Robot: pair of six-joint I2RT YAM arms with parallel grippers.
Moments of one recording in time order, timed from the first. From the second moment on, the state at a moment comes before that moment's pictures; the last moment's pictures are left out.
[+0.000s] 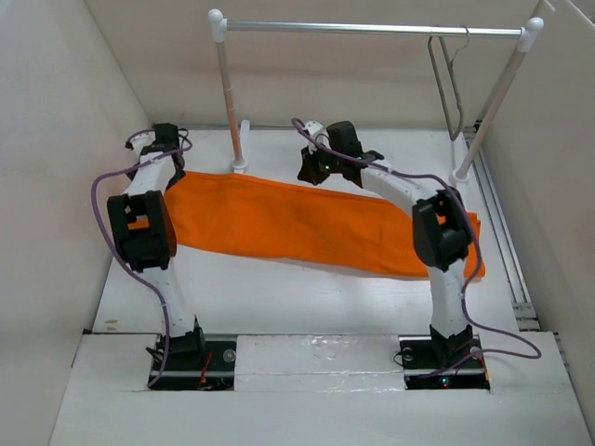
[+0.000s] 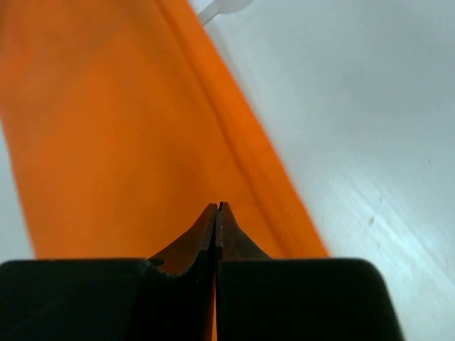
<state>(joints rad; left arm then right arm) 0.16 2.10 1.73 -0.71 -0.62 -0.62 0.50 2.24 1.88 -0.25 -0.48 -0.04</state>
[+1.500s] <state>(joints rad) 0.11 1.35 0.86 -0.44 0.08 -0.75 0.33 1.05 0.72 -0.50 -0.16 0.02</state>
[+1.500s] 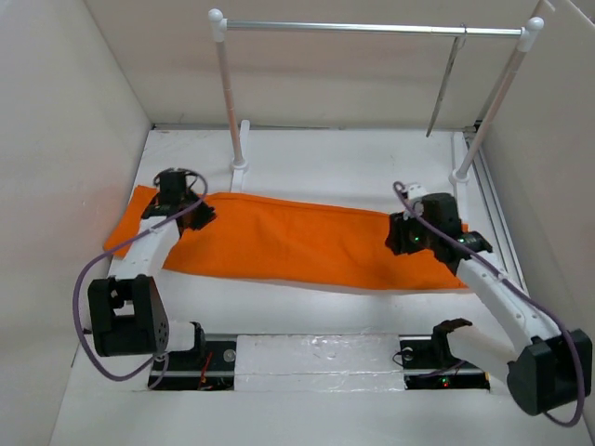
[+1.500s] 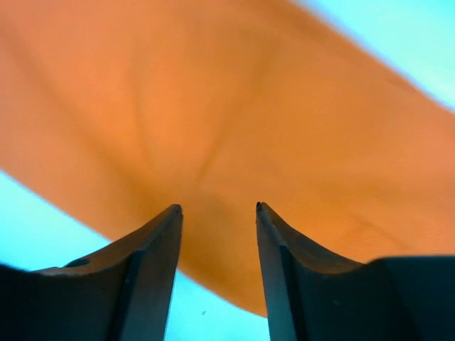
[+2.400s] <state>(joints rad) -0.61 1.26 0.83 -0.33 0.01 -0.62 -0.78 0.93 0.51 -0.60 -0.17 0.27</state>
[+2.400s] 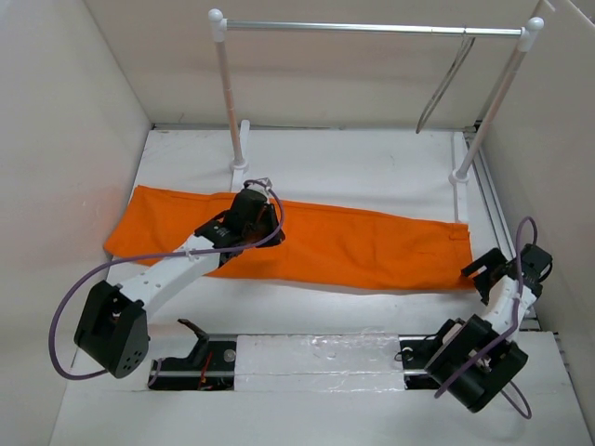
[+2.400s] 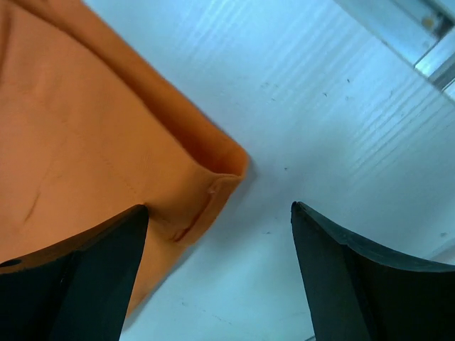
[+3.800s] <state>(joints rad) -1.01 1.53 0.93 -0.22 0.03 -0.74 -0.46 0.83 1.30 -0.86 -0.19 0.06</state>
